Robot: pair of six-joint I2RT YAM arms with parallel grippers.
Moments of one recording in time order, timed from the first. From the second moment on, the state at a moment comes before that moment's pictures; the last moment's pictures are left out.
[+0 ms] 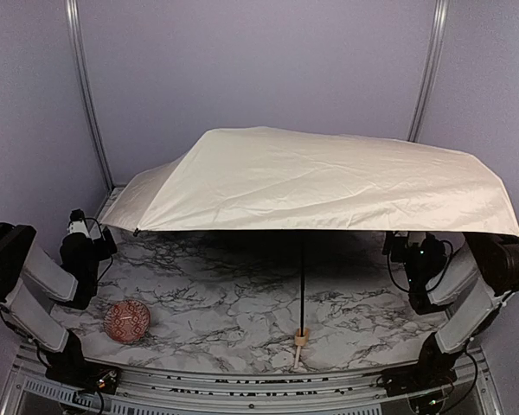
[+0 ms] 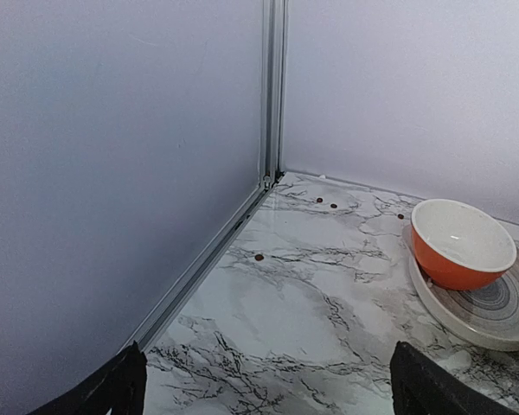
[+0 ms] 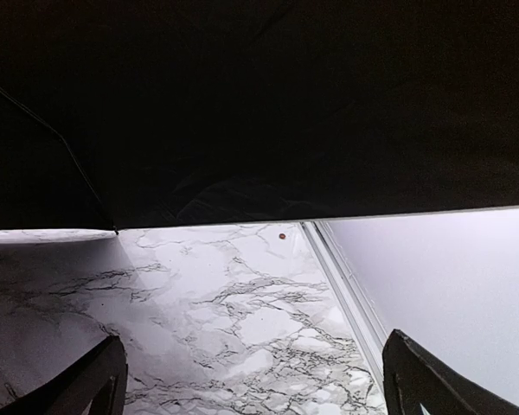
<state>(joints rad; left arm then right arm) -0.05 1.54 0.22 1.15 -0.42 -0.11 0.03 1.61 0.21 1.35 0.19 -0.08</state>
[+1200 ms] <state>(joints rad) -0.35 0.72 0.65 -0.23 -0.82 -0.55 0.19 1.04 0.48 0.24 -0.25 0.27</state>
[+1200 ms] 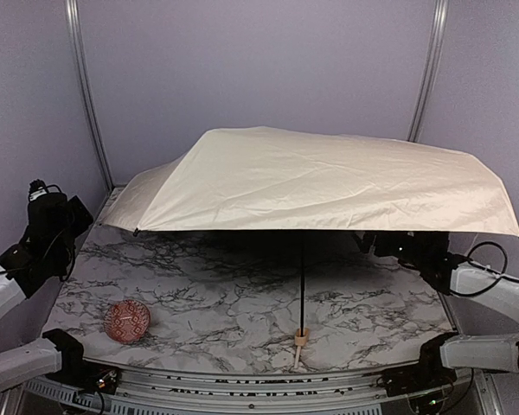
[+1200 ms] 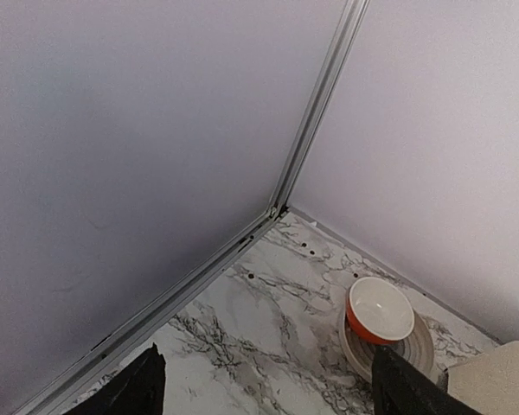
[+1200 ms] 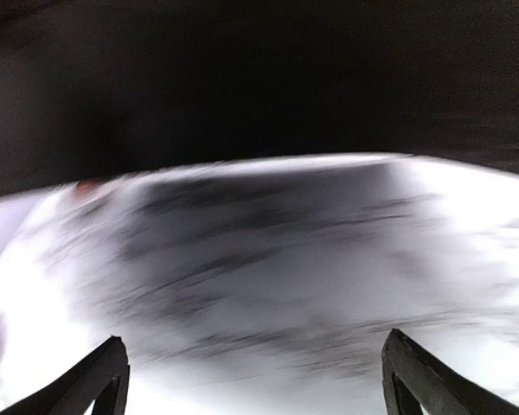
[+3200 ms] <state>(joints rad) -1.09 1.42 1.02 0.11 -0.03 -0.27 0.91 1.57 1.57 -0.27 0.35 0.50</state>
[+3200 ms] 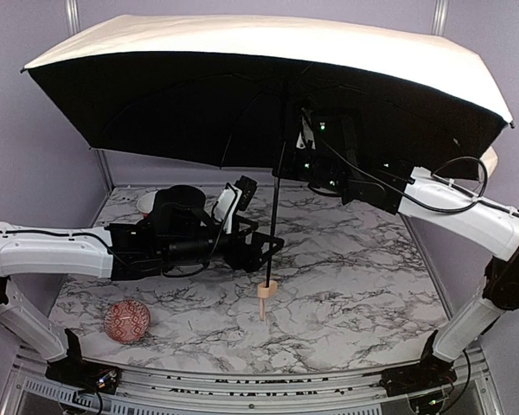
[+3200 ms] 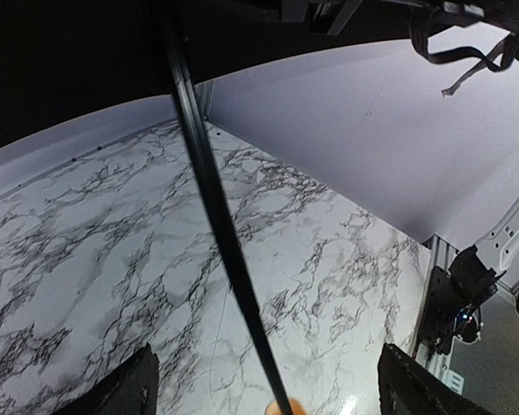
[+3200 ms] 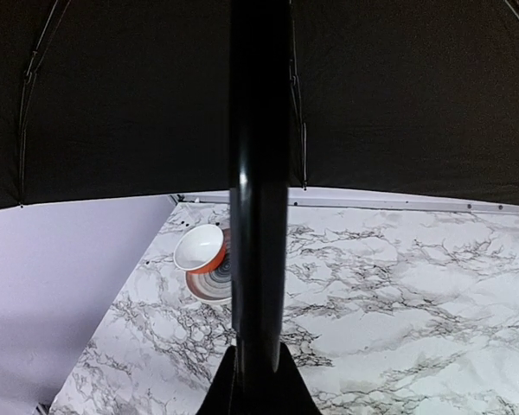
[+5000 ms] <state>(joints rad) -1.11 1.56 0.87 0.69 -0.05 -0.55 0.78 1.24 1.05 0.26 -0.06 0.33</state>
